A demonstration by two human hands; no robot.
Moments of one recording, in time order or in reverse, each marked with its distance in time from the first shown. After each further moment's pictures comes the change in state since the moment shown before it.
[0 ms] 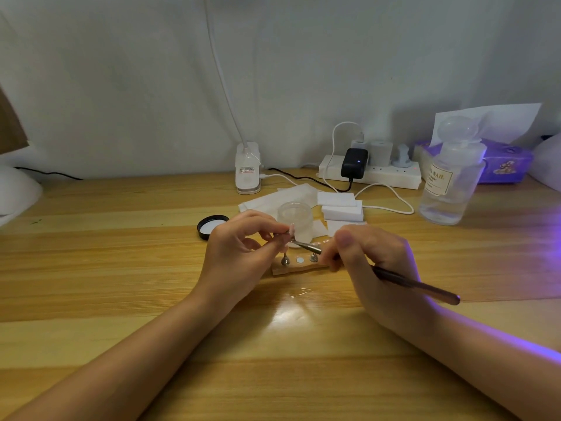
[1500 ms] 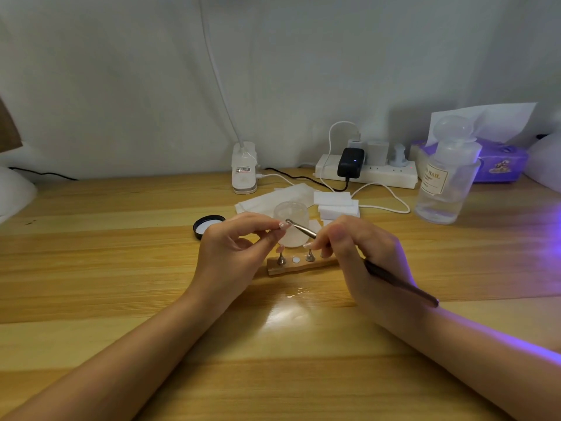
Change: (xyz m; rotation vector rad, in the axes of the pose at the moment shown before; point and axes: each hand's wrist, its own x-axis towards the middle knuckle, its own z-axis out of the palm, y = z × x) left_hand 0.001 0.000 0.003 -0.036 0.060 0.022; right_hand 0.002 0.004 -0.001 -0.061 -0.013 0.034
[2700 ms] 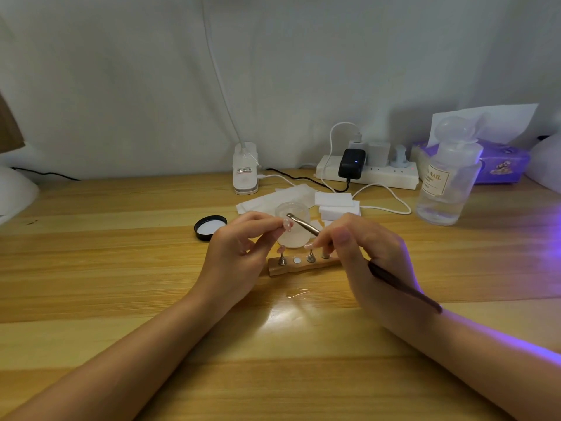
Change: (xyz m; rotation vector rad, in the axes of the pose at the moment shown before) left_hand 0.000 -0.005 0.001 0.089 -0.068 0.064; right_hand 0.000 -0.001 0.000 0.053 0.015 -0.010
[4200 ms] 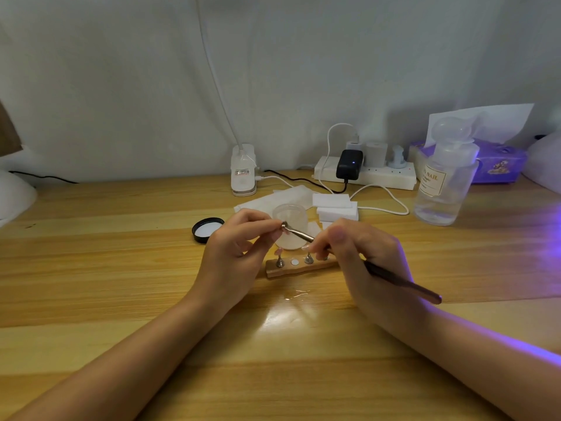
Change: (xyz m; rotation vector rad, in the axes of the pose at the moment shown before) left_hand 0.000 0.003 0.000 0.013 -0.008 -0.011; right_hand 0.000 -0.004 0.001 0.051 -0.011 0.047
